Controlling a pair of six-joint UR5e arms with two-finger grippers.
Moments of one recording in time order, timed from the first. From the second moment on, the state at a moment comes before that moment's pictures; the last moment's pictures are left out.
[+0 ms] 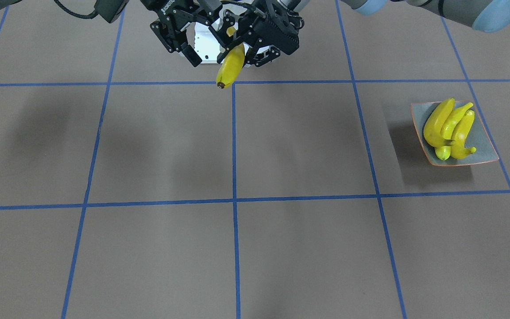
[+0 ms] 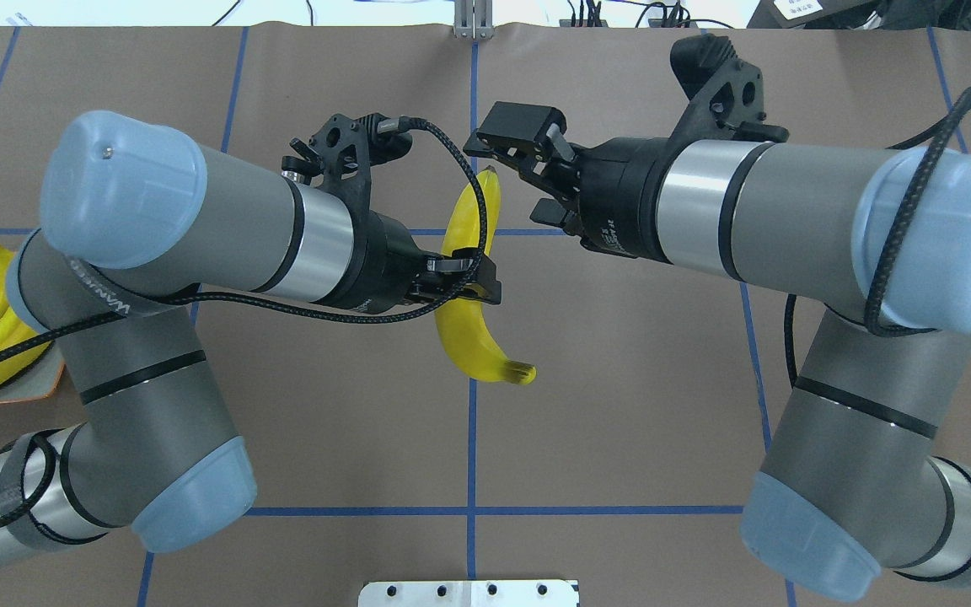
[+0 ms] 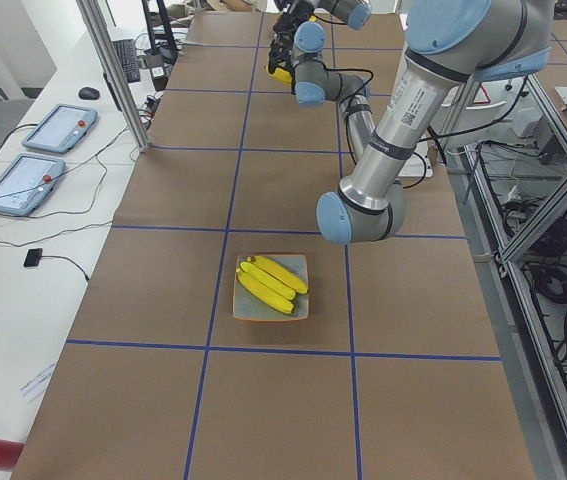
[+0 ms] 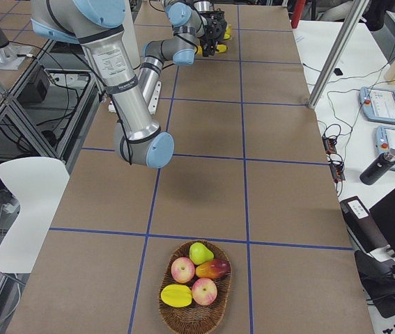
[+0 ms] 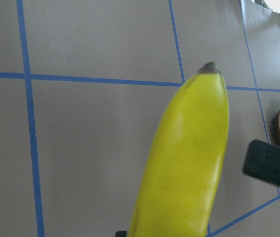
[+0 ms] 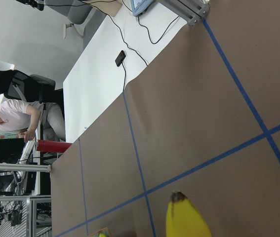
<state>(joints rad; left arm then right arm) -0.56 -2.20 -1.98 -1.95 -1.97 -1.34 0.58 -1.05 2.16 -1.14 1.60 1.80</state>
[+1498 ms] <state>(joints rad) -0.75 -1.56 -2.15 -1.96 -1.98 -0.68 1.24 -1.55 1.96 -1.14 2.18 0.88</state>
